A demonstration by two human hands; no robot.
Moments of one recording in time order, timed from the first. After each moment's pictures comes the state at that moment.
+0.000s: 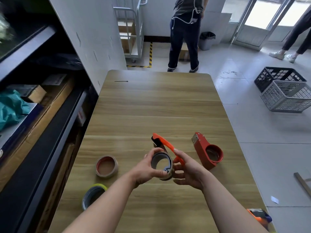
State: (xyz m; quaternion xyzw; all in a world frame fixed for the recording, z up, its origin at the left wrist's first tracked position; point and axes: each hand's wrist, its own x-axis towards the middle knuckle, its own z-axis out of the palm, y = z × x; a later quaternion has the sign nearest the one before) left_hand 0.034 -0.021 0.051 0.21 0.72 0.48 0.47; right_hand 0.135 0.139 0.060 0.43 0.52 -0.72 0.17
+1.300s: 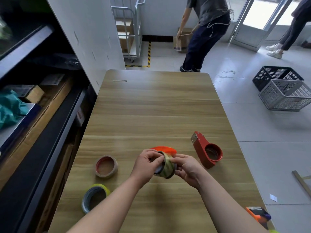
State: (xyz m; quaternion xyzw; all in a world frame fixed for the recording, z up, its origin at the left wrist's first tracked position) left_hand 0.043 -0.006 0.031 0.14 0.77 0.56 0.28; right_hand 0.127 0.133 0.051 0.43 0.48 -0.76 0.07
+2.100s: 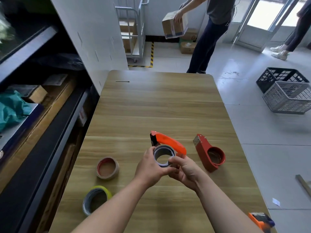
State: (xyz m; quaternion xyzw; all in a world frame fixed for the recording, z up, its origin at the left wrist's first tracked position) left_hand 0.043 0.001 0.040 0.18 0.84 0.44 0.25; right_hand 0.118 0.128 0.052 0.39 0.42 -0.81 0.07
